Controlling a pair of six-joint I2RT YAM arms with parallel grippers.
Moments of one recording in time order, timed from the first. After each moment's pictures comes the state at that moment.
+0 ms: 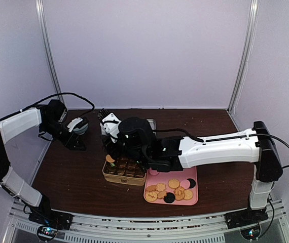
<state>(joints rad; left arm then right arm) -0.13 1.48 1.13 -0.94 0.53 0.50 1.28 1.93 1.57 0.14 0.48 -0.02</state>
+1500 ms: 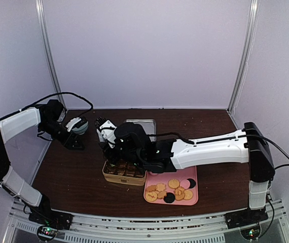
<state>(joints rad) -0.11 1.48 1.14 -0.96 0.54 0.52 1.25 2.00 1.58 0.12 0.39 0.01</state>
